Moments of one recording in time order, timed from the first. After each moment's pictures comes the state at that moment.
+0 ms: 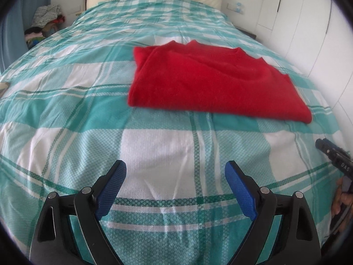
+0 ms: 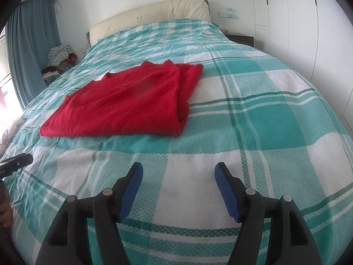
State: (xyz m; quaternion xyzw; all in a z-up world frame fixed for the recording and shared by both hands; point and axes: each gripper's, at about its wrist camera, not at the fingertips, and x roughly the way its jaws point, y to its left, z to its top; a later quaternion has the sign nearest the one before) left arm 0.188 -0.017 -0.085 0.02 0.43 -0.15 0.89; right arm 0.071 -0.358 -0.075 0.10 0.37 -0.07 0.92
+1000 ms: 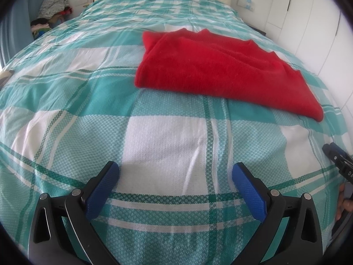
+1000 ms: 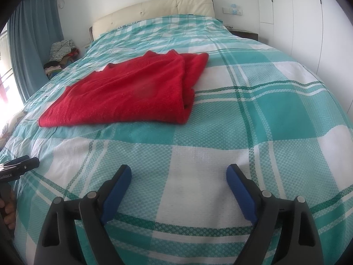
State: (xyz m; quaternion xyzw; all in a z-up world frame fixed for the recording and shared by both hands) left arm 0.191 -0.015 -0.103 0.01 0.44 -0.12 0.89; right arm 0.078 -0.353 -0.088 0.09 0.38 -0.06 0.92
